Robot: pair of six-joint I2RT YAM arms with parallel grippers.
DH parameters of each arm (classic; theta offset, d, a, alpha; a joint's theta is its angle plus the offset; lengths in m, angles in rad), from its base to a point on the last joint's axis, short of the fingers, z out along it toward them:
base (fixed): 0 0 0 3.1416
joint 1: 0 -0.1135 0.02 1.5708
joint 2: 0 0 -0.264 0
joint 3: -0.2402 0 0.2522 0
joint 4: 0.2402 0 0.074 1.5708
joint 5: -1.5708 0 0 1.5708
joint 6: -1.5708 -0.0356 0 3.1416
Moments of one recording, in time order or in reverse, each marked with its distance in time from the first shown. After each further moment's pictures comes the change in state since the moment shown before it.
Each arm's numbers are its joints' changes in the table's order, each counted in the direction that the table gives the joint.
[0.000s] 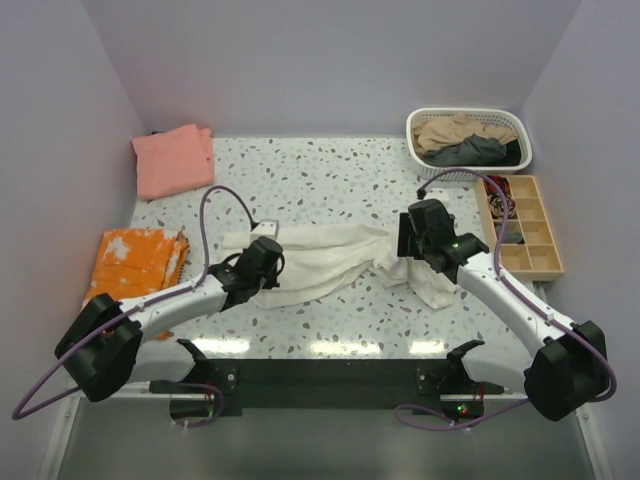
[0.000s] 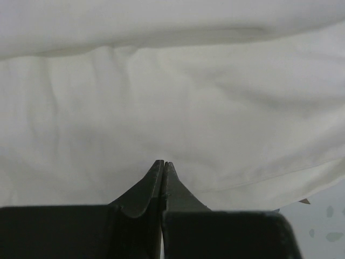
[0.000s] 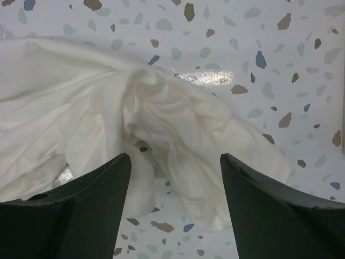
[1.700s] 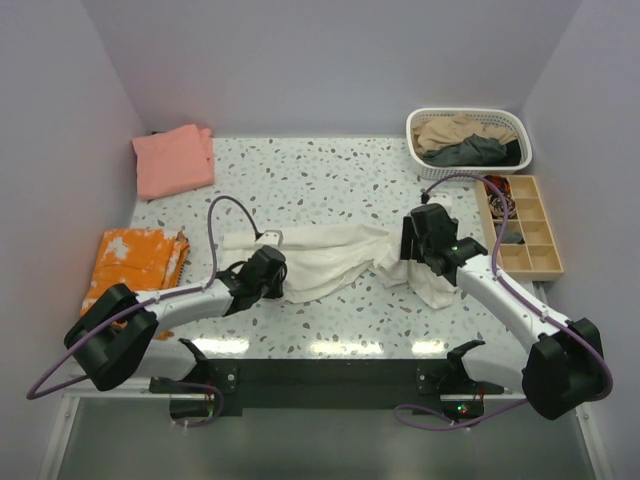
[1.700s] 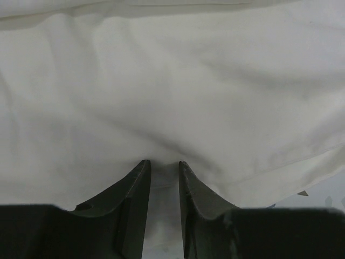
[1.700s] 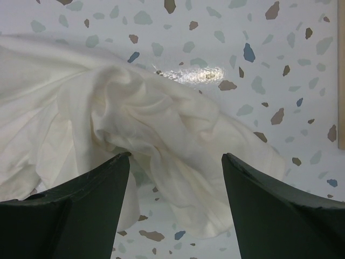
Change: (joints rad) left arm 0.023 0.035 0.048 -0.079 -0.074 0.039; right arm 0.035 0.008 0.064 -0.054 -0.021 0.007
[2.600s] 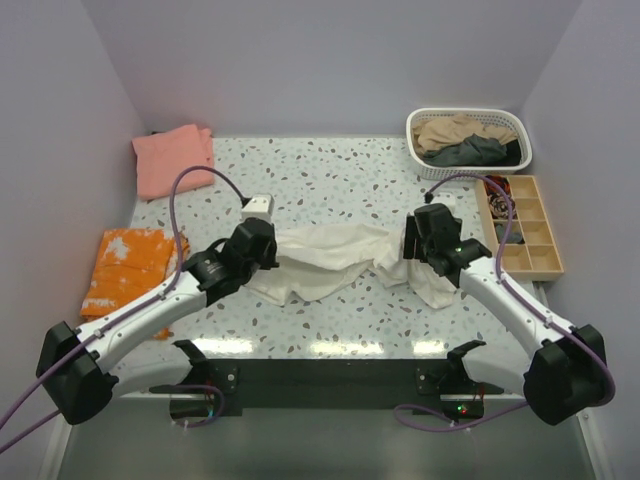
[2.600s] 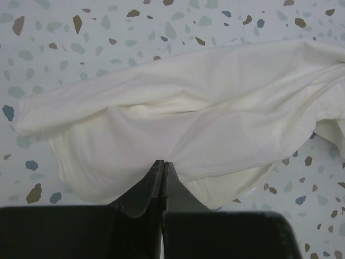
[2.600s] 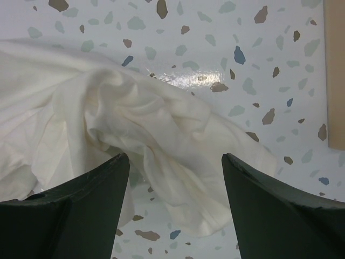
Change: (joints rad) left arm 0.005 -0.224 -0.293 0.294 0.108 -0.062; right arm 0.013 -0.027 0.001 0.011 -0.006 0.010
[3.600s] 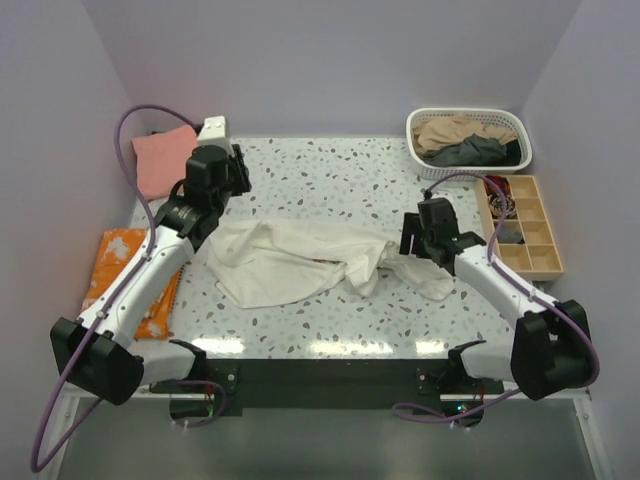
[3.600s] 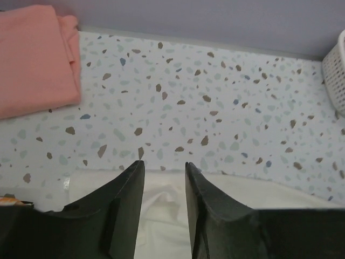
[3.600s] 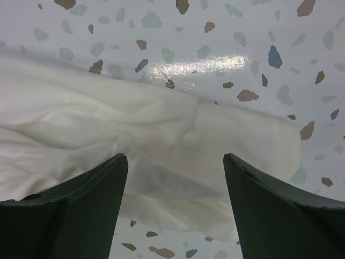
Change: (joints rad) left arm -0.373 0.156 -0.425 -0.074 -0.064 -0.210; right arm 0.092 0.149 0.002 -0.110 0.154 -0.003
